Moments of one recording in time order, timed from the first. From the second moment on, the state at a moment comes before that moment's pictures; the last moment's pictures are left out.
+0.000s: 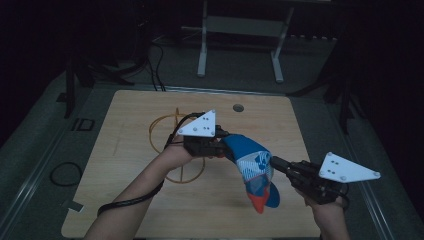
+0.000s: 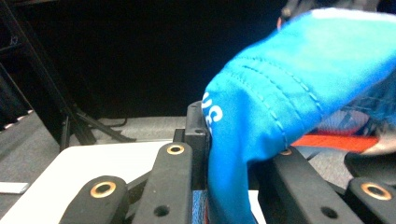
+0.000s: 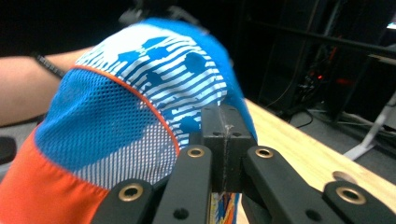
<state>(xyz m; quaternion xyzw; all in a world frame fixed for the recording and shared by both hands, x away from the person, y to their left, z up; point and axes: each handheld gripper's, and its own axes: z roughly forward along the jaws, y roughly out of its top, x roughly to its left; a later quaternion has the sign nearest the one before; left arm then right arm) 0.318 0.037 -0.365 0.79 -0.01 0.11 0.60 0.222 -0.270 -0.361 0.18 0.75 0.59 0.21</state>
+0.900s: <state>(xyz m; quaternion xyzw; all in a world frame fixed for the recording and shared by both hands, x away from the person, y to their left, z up) 0.283 0.127 -0.340 0.76 0.15 0.21 0.60 0.240 -0.284 -0.334 0.23 0.72 0.60 0.25</state>
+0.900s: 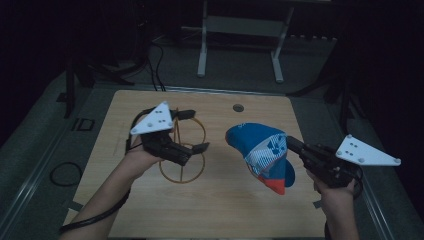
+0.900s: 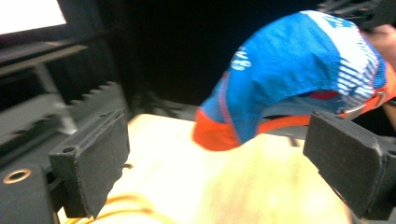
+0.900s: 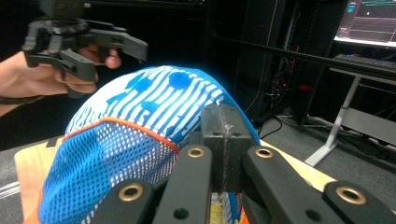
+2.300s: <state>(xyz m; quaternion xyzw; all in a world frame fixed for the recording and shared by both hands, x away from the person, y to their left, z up) 0.227 0.281 -0.541 0.66 0.42 0.33 0.53 0.333 -0.068 -0.290 0.18 0.76 0.58 0.22</state>
